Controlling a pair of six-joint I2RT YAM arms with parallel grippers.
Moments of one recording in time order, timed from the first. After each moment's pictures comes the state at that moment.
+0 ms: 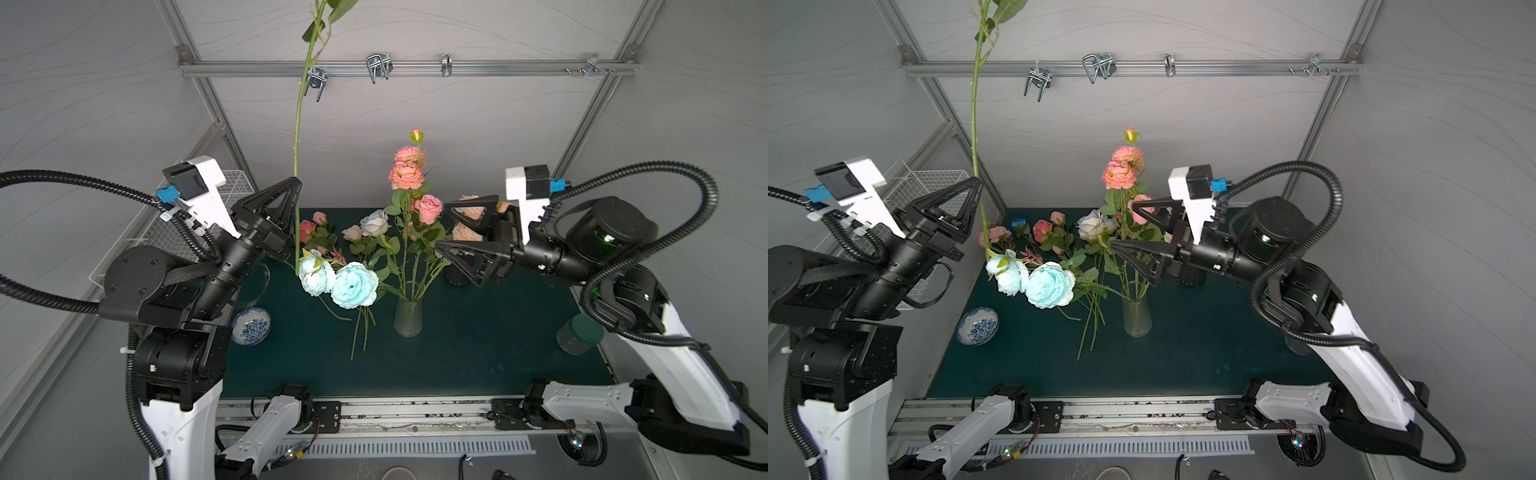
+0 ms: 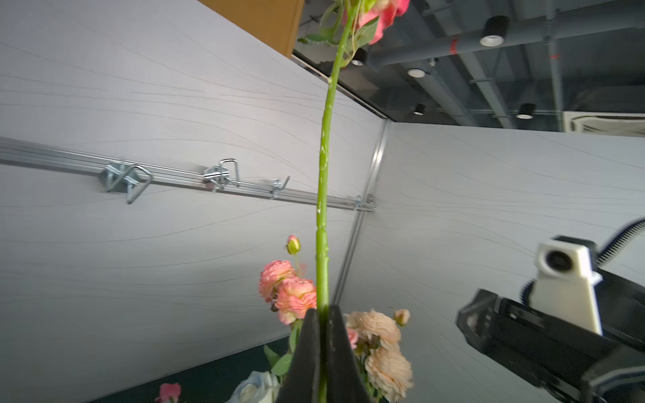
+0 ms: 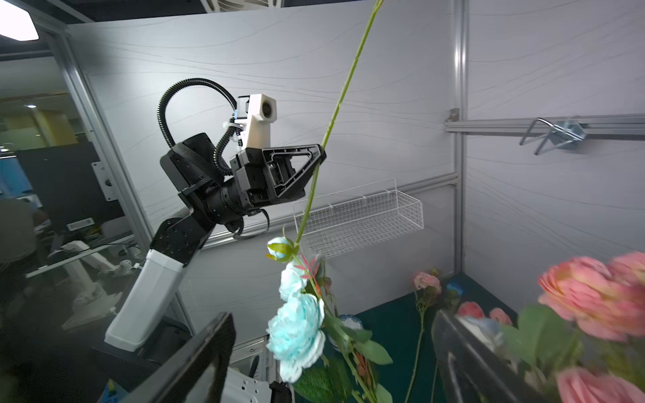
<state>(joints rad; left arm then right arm) -0.11 0.90 1.70 -0.43 0.50 -0.44 1.02 1.22 1.85 -0.44 -0.42 0.19</state>
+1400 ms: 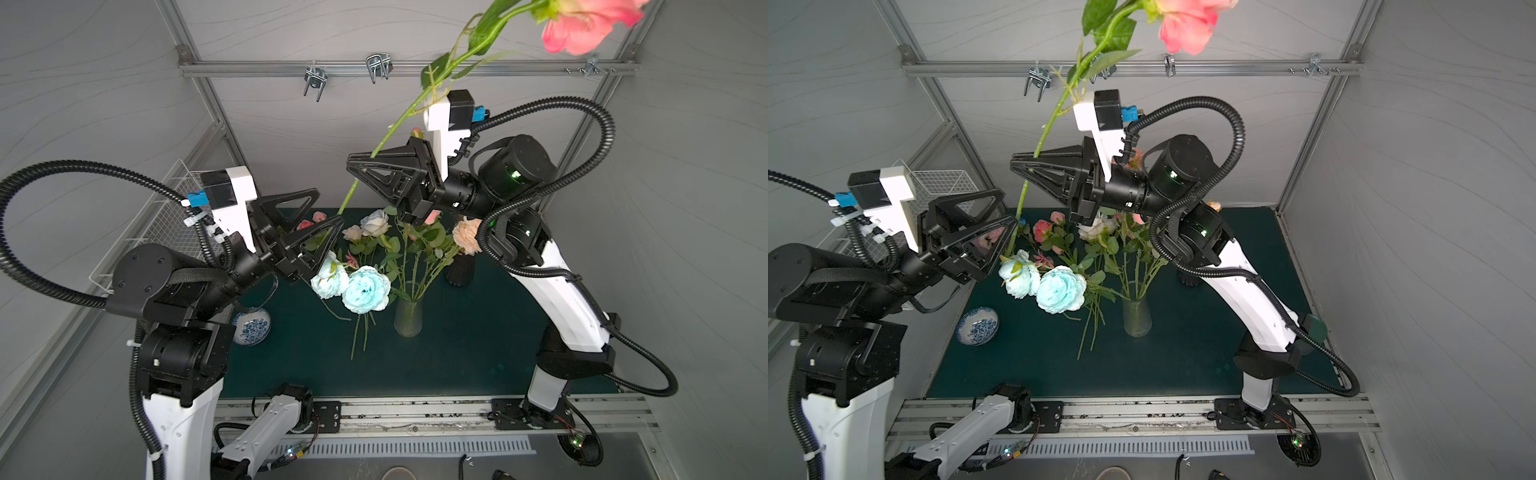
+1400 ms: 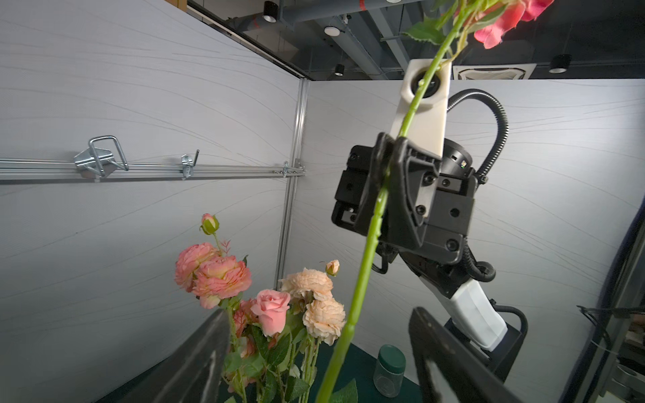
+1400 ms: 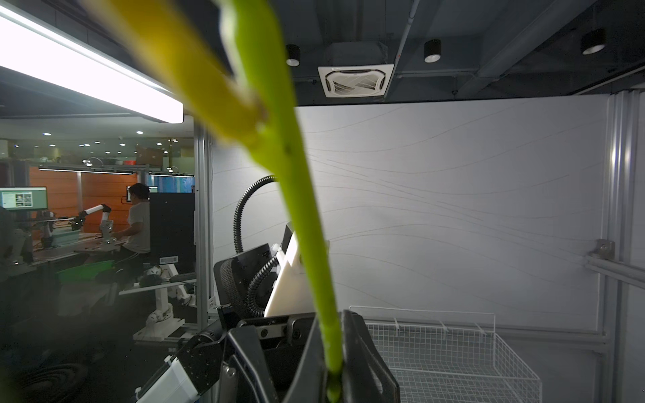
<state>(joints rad) -0.17 0.90 1.67 -0.42 0.70 -0.40 1.04 1.78 2.50 -0.14 -0.63 0.29</state>
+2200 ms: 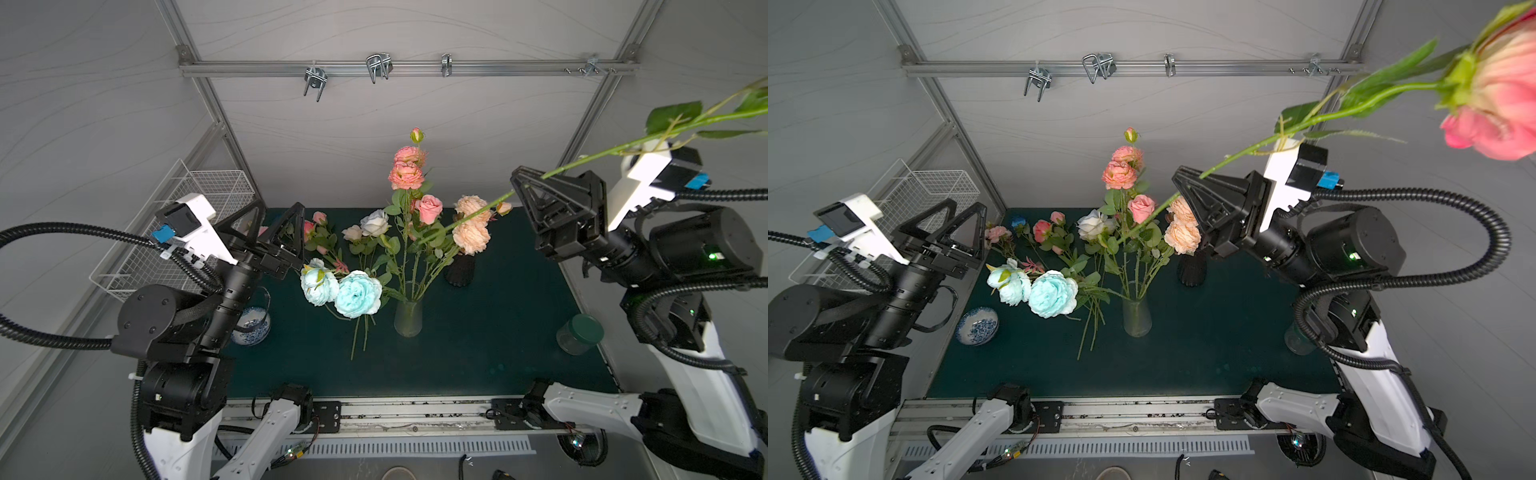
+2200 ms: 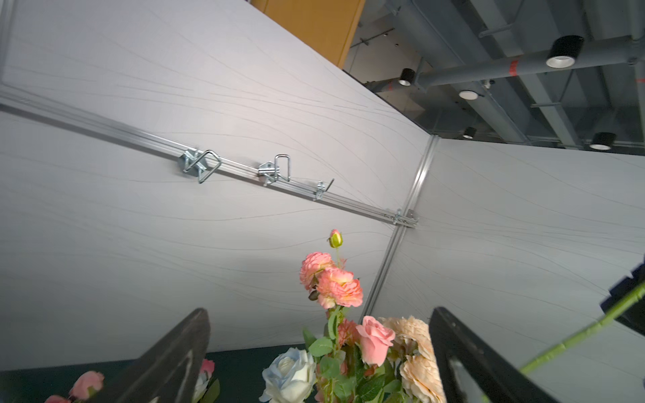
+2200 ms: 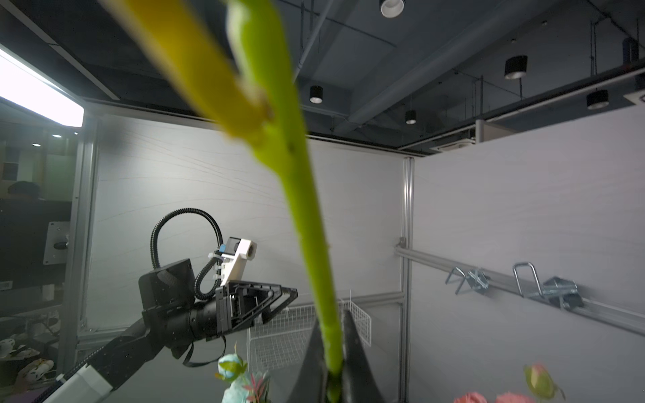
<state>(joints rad) -0.17 0.71 1.46 -0.43 0.16 -0.44 0.88 1.03 1.73 -0.19 -0.32 0.12</state>
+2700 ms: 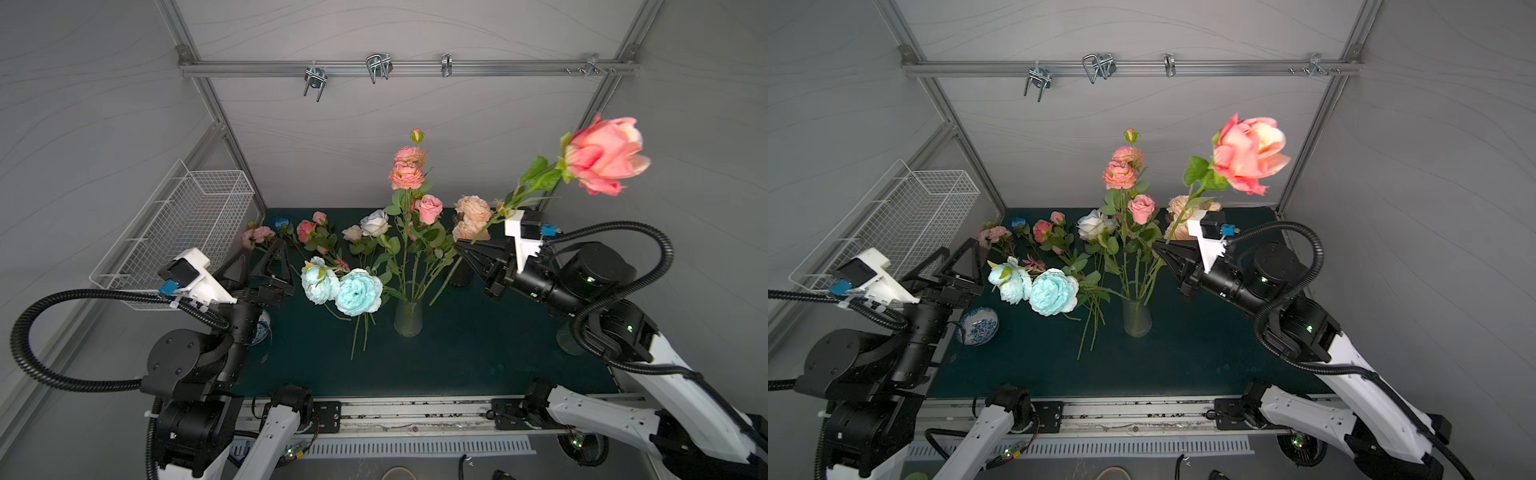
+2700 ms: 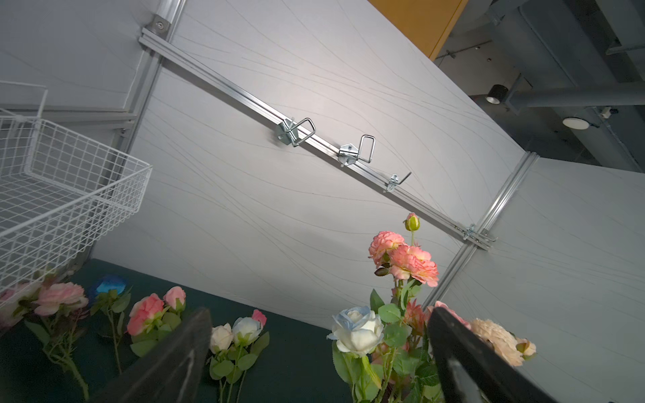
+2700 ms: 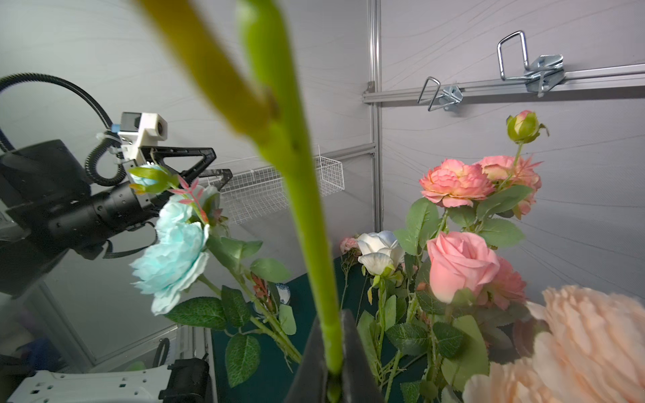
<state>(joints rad) -0.17 0.46 1.18 -0.49 -0.10 -0.52 0.94 0.93 1.32 -0.31 -0.18 0.07</state>
